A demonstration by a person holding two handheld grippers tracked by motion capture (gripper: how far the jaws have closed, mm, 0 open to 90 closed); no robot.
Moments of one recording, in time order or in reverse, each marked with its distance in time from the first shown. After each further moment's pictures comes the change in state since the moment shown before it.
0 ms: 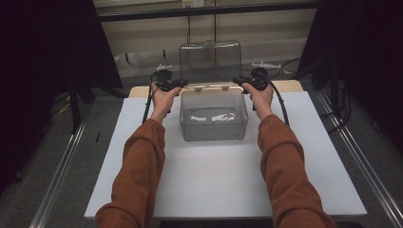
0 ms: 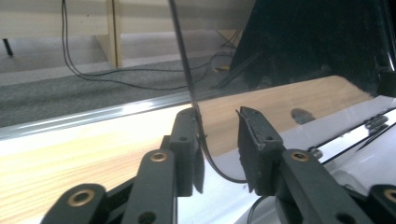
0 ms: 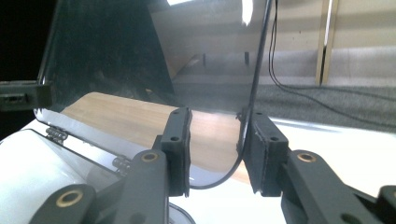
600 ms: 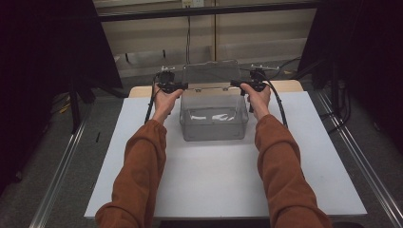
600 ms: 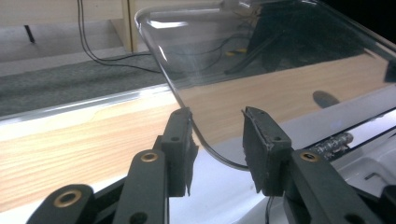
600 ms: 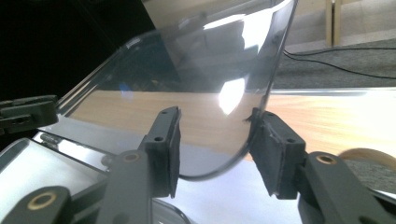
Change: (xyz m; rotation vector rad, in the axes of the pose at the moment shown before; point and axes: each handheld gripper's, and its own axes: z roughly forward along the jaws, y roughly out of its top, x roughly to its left) left arm 0.000 -0.004 0.006 0.066 0.049 0.008; right arm -0.005 -0.008 0.014 0.067 0.009 0.153
